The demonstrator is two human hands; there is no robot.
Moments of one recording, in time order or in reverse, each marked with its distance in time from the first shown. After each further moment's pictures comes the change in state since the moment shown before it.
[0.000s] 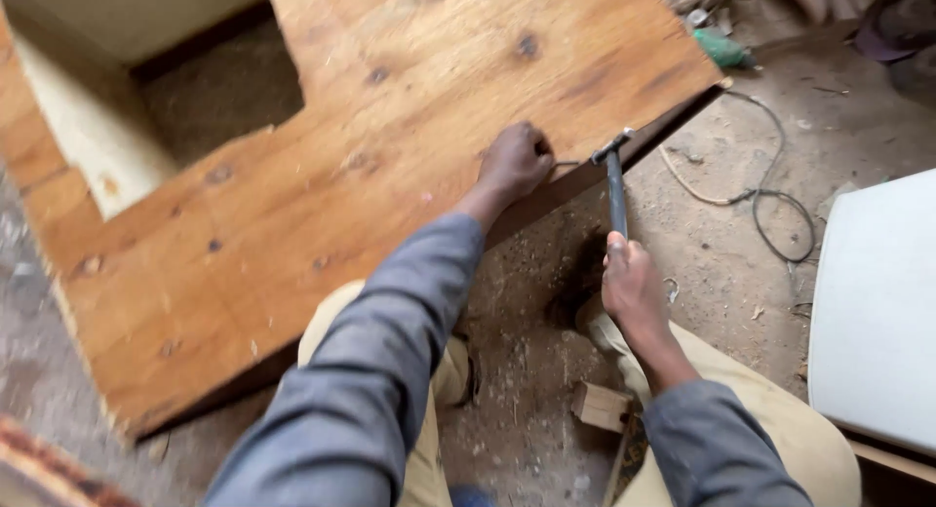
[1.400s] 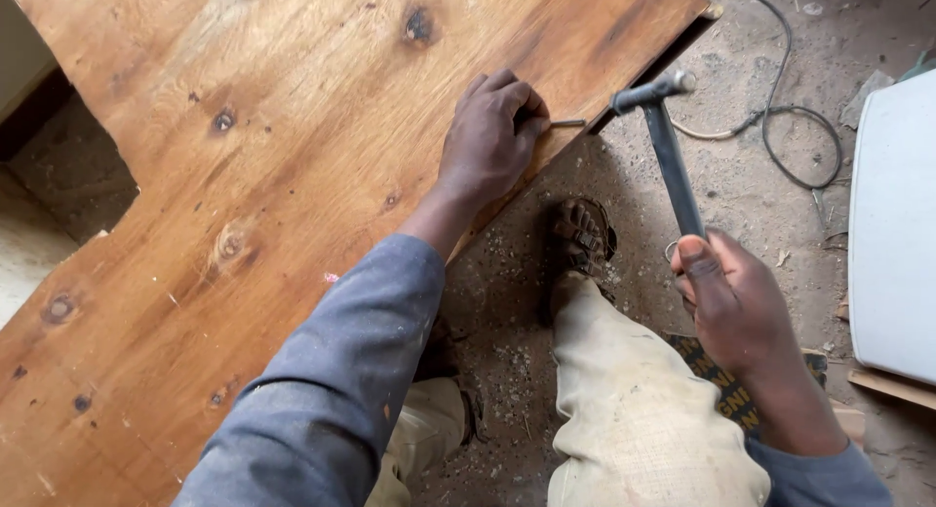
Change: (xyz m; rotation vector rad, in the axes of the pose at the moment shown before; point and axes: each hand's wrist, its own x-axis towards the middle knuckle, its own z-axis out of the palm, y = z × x) left_hand 0.076 0.013 0.038 -0.050 0.061 0.270; right_hand 0.082 0.053 -0.048 0.092 -0.095 0.153
